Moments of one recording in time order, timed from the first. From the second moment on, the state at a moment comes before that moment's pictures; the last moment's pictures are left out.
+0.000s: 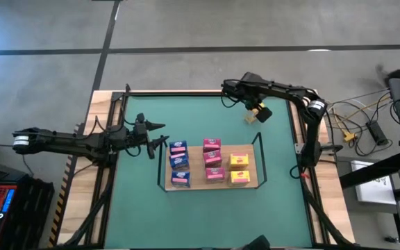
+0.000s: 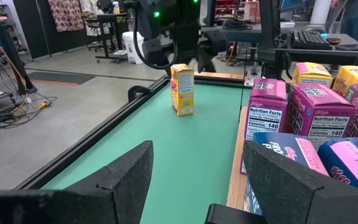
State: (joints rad) left arm 0.08 0.73 0.23 0.37 -0.28 -0.01; right arm -0.58 1.91 1.60 -1.45 0.32 1.98
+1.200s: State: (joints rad) left arm 0.08 0.73 0.23 0.37 -0.28 -0.01; right arm -0.52 1.94 1.66 -1.46 0.23 2.29
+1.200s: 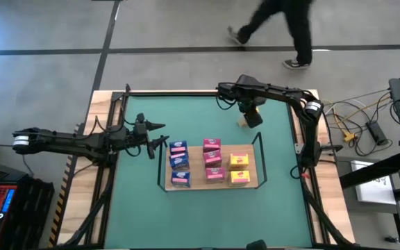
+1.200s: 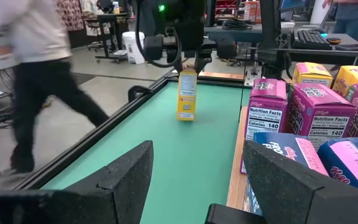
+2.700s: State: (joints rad) left arm 0.08 0.73 0.23 0.37 -0.28 -0.01; right arm -0.17 1.92 1.85 -1.57 0.18 2.75
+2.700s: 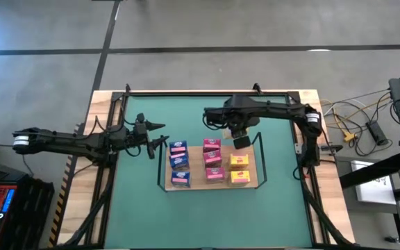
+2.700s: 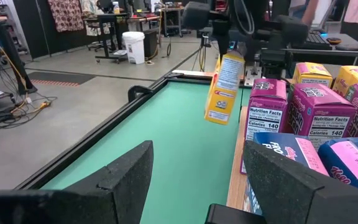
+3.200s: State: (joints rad) left arm 0.08 0.73 0.23 0.37 -0.28 -0.01; right arm -0.11 1.90 1.86 -1.57 0.18 2.75
